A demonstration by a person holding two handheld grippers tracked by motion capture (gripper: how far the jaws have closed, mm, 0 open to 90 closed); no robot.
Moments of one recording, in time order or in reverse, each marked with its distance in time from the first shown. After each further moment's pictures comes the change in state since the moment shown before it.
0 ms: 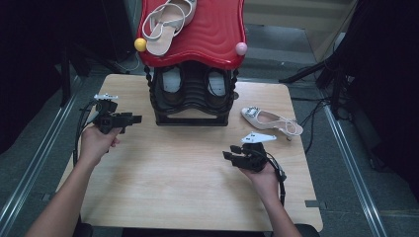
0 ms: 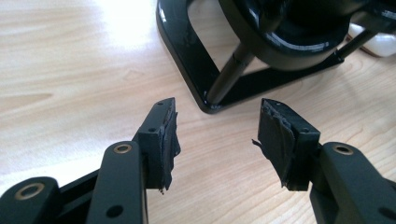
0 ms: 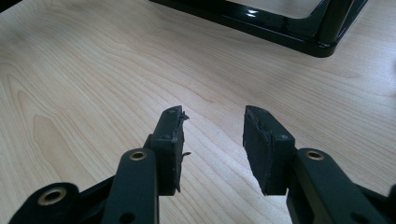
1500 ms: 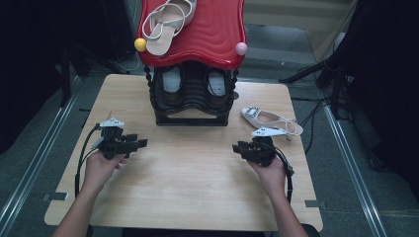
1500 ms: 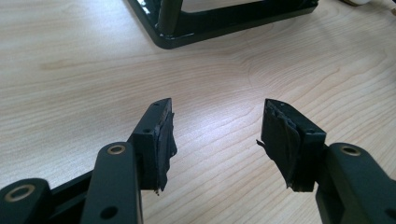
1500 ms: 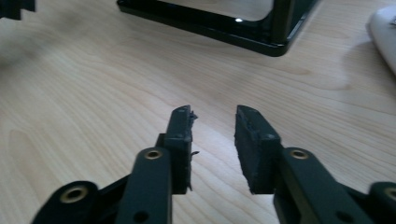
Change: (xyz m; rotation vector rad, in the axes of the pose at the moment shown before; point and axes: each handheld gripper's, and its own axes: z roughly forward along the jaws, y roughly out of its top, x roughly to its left) left arm -0.028 -0.061 -0.001 0.016 -0.044 0.068; right arm -0.030 0.004 -0.009 -0.009 -0.032 0.069
